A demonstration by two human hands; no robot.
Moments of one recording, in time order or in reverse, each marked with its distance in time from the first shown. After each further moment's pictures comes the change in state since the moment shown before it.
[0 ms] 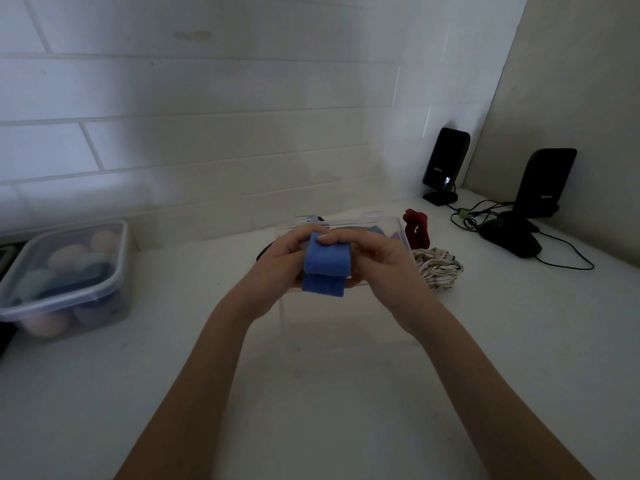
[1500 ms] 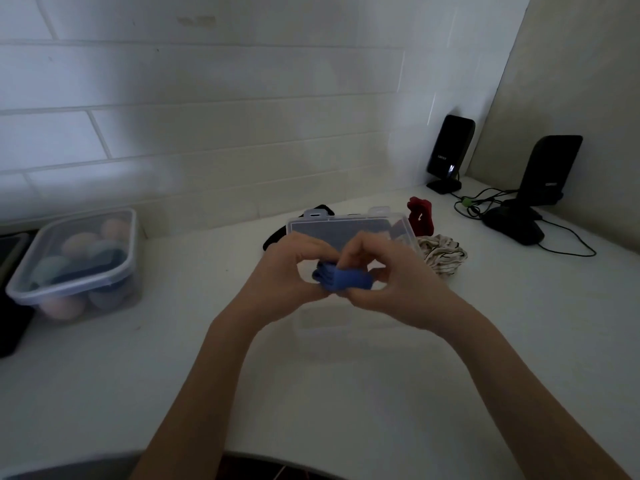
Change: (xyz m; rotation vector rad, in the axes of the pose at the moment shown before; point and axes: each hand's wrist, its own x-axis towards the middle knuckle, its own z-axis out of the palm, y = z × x) left_hand -0.023 -0.009 -0.005 0.618 0.020 0.373; right_hand -0.028 -0.013 -0.009 -0.375 -0.185 -0.026
